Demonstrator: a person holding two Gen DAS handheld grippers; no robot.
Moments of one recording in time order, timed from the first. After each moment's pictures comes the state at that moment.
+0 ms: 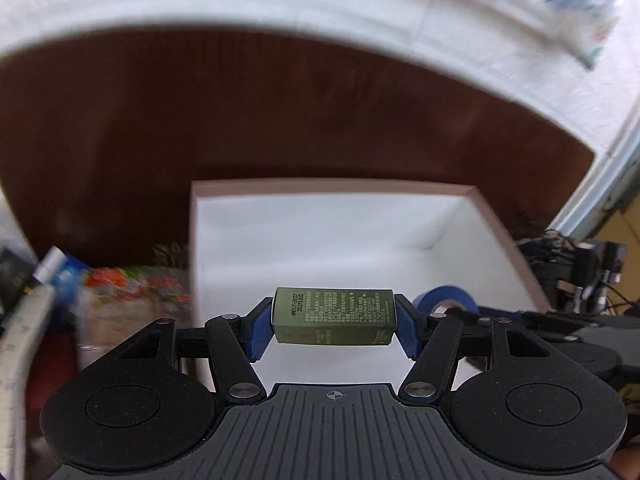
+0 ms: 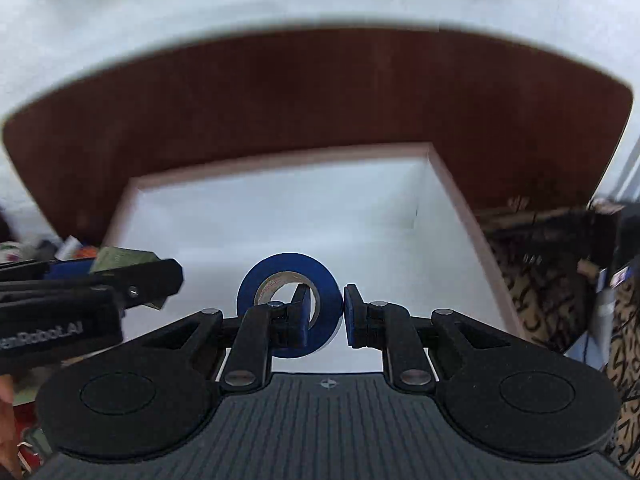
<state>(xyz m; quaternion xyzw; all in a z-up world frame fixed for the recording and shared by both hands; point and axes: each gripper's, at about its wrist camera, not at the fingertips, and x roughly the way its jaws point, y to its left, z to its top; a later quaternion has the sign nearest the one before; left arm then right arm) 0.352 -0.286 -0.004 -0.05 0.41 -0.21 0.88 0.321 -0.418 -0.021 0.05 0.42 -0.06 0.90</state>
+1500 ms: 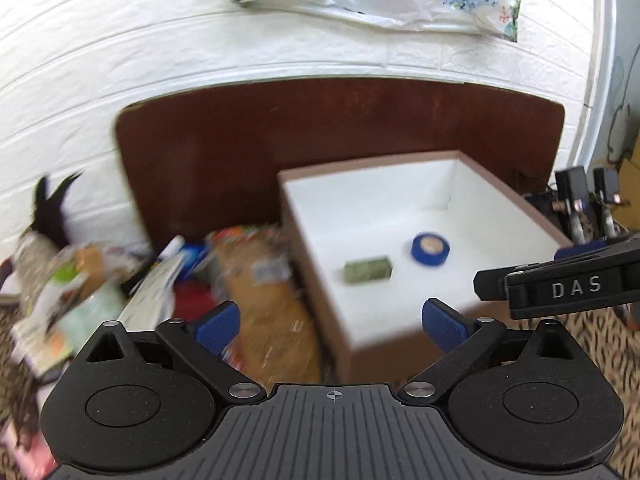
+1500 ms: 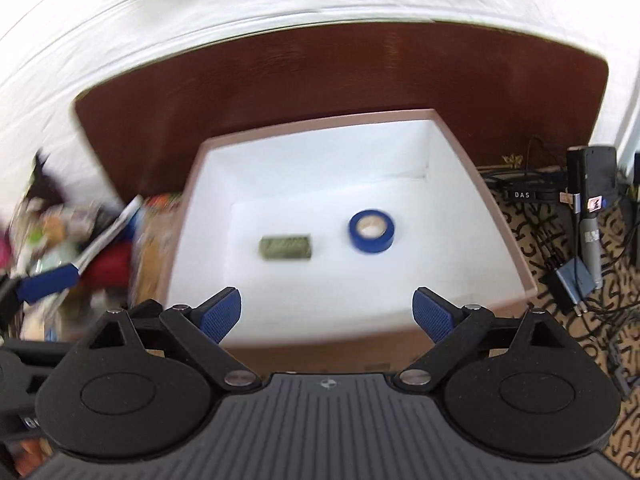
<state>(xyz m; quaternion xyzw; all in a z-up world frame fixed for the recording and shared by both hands) 0.161 -0.191 0.035 0.06 0.32 -0.17 0.93 0.186 -0.380 0.017 0.05 0.40 -0.01 0.91</state>
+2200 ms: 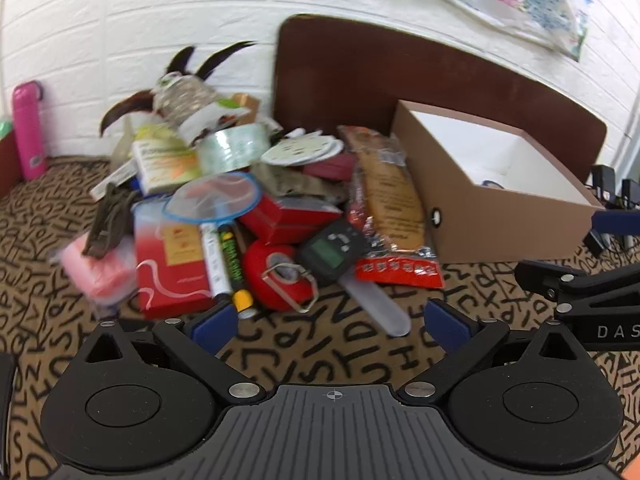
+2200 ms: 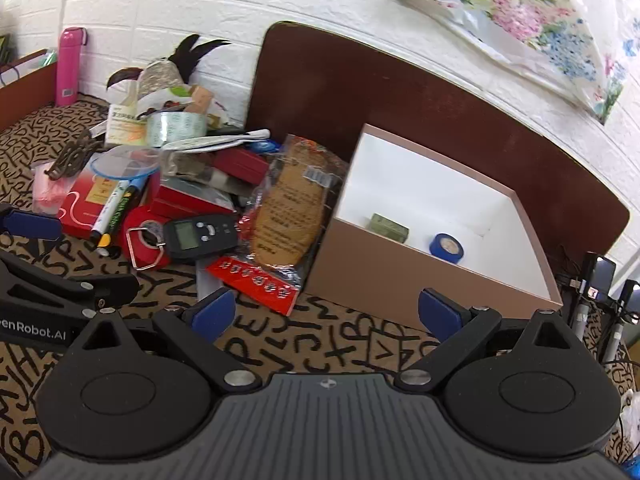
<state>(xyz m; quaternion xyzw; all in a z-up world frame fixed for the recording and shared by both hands) 0.053 -0.052 -0.027 -0.04 0.35 -0.10 0.93 0.069 -0.242 -0.008 -0.16 0.32 0.06 0.93</state>
